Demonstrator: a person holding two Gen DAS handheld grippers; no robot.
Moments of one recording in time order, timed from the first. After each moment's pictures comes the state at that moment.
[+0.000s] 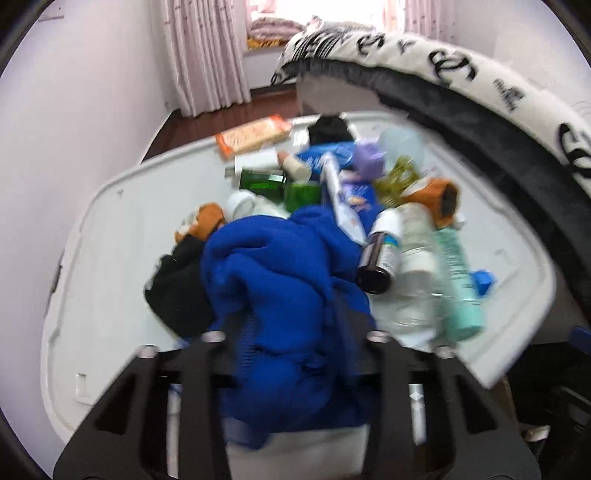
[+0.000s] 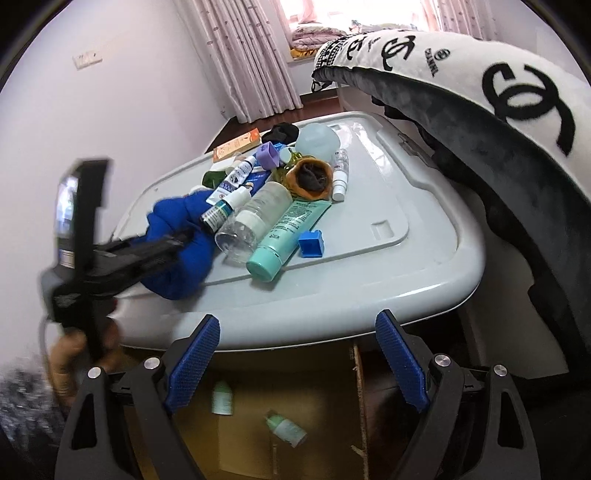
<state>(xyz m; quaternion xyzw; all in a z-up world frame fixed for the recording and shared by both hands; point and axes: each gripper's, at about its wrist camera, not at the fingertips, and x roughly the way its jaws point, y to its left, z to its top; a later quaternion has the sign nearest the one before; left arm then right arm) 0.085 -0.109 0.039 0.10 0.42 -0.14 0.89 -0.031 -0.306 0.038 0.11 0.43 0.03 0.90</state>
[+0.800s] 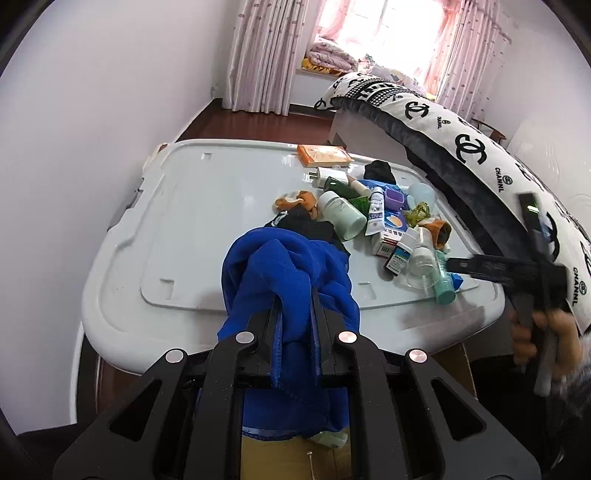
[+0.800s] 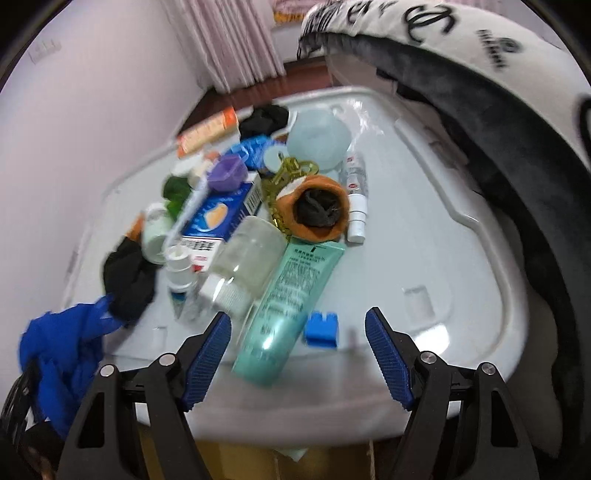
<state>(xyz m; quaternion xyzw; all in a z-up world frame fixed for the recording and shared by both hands) 0.003 0.017 0.076 -0.06 0.40 -0.11 0.91 0.111 -0.293 0.017 0.09 0.55 -0.01 0.83</state>
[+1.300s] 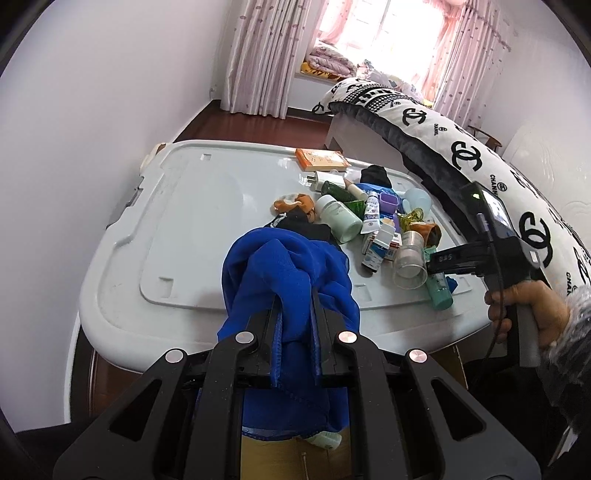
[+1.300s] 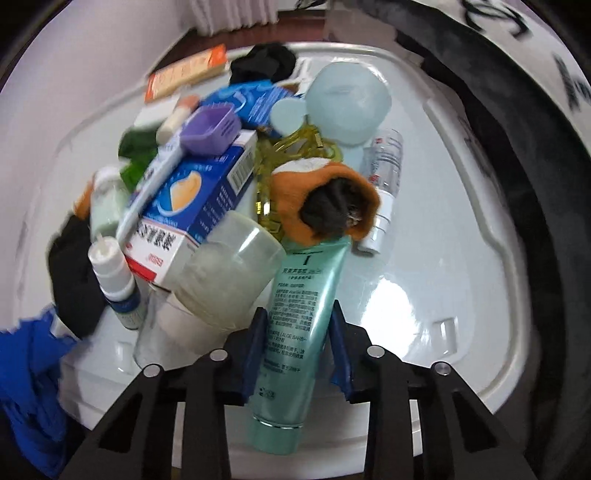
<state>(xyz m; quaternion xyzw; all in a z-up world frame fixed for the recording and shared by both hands) -0.003 0.024 0.077 -0.07 0.39 -0.12 0.91 0.133 -0.273 0.005 0.10 0.59 -0.02 0.80</state>
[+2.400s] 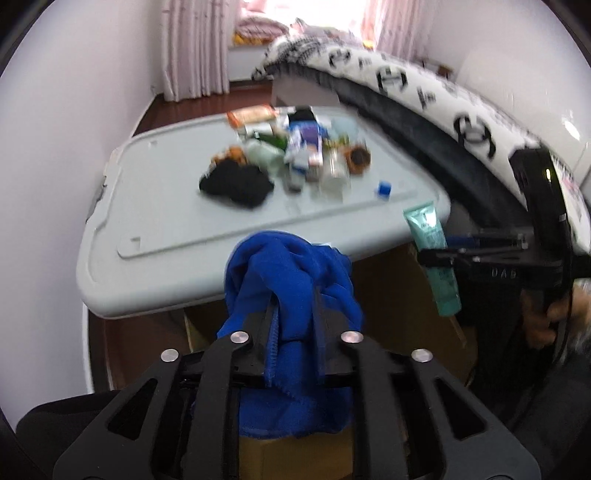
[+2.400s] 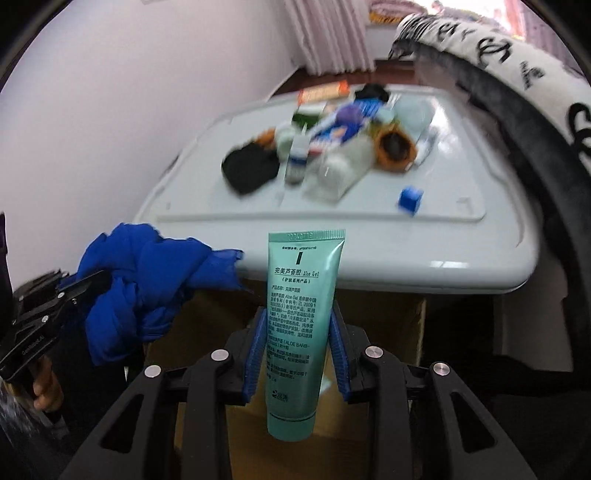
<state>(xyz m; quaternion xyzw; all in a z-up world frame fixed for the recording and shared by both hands) -0.085 -0.025 0.085 0.06 0.45 -0.20 0.87 -0.053 -0.254 0.041 0.05 0.52 0.17 0.83</state>
